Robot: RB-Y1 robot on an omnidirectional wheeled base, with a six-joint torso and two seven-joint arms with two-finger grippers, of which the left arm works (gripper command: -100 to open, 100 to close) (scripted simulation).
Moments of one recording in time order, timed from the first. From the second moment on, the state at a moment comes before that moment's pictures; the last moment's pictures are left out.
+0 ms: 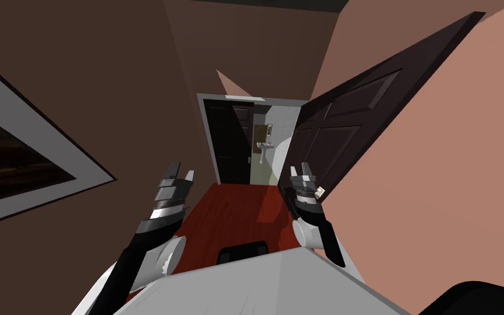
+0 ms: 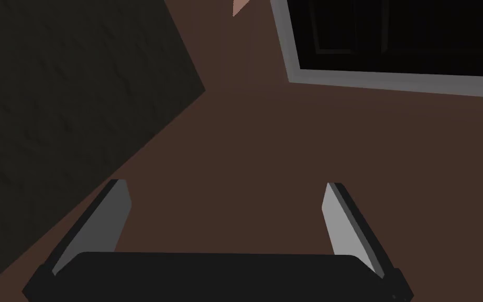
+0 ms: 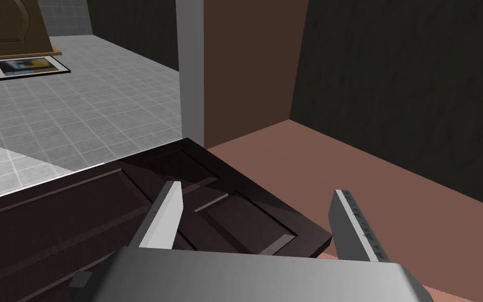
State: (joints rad) arm 0.49 0.02 0.01 -2.36 -0.06 -0.36 -0.05
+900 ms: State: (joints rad) arm 0.47 0.06 0.07 -2.26 -0.13 -0.43 -0.22
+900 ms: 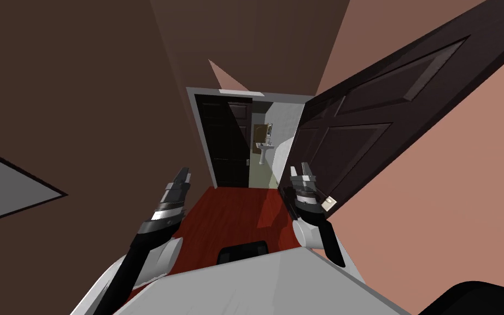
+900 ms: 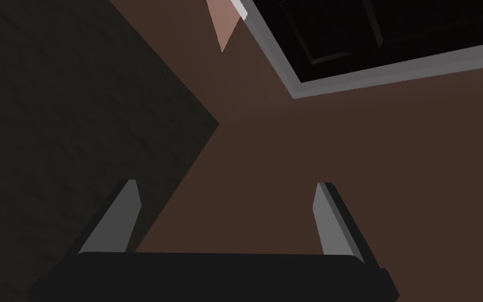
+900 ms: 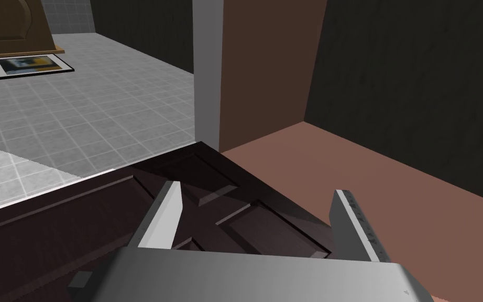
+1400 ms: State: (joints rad) arm 0.47 0.07 0.09 -2.21 -0.17 -0.47 -0.32
